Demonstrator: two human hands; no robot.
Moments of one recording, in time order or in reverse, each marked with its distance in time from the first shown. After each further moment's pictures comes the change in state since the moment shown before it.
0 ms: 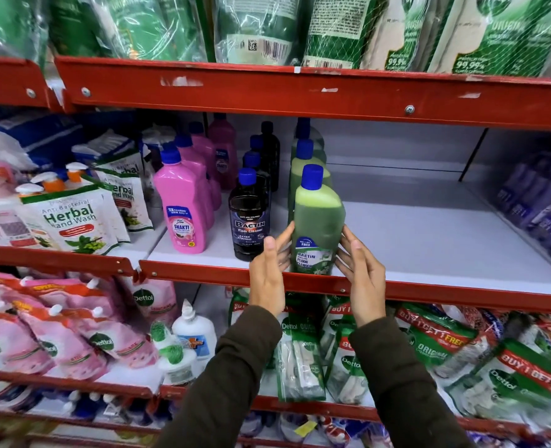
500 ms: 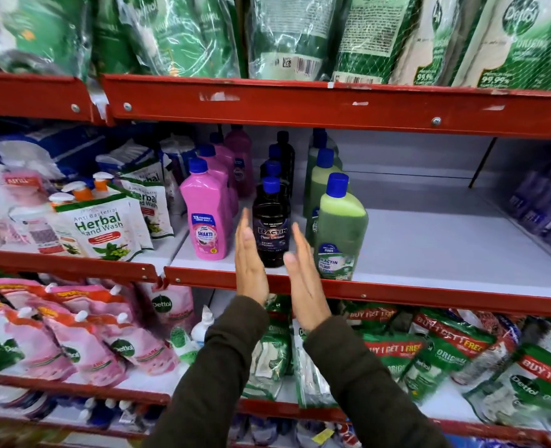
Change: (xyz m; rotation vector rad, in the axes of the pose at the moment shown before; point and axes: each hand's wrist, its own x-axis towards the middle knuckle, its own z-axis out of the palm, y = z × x) left_hand 0.025 0.015 -0.059 0.055 0.201 0.127; right_hand -0.031 0.003 0.108 -0.265 -0.331 -0.156
